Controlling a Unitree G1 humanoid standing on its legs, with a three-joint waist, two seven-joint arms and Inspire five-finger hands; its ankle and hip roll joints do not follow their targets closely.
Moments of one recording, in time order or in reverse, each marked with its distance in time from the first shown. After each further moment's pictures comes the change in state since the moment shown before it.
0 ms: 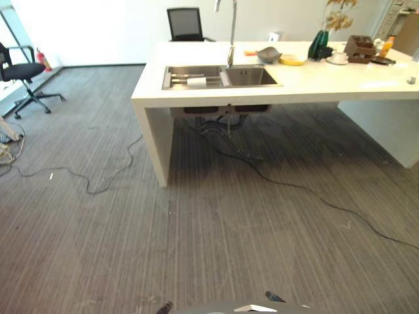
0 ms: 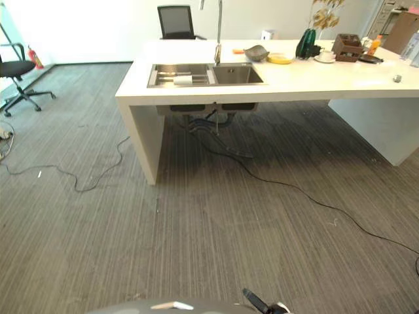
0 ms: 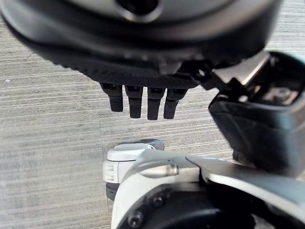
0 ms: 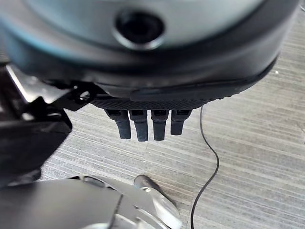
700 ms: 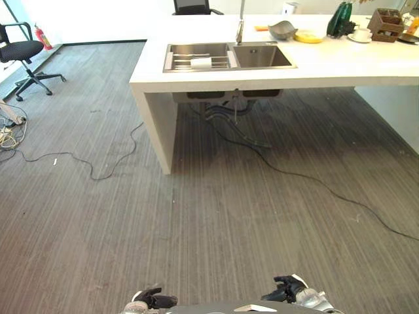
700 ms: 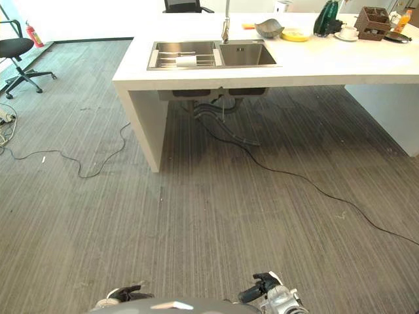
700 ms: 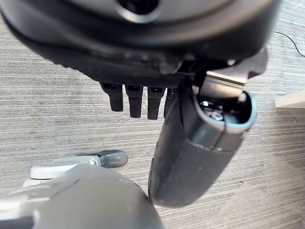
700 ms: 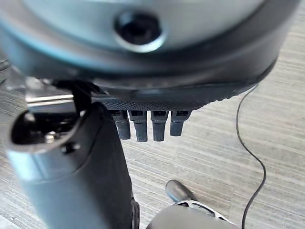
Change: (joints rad) left arm -0.085 0.012 0.011 -0.068 -0.019 -0.041 0.051; right arm -0.099 0.013 -0.016 -0.021 0.002 -0.027 -0.013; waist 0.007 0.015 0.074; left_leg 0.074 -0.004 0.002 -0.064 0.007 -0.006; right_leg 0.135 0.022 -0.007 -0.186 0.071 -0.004
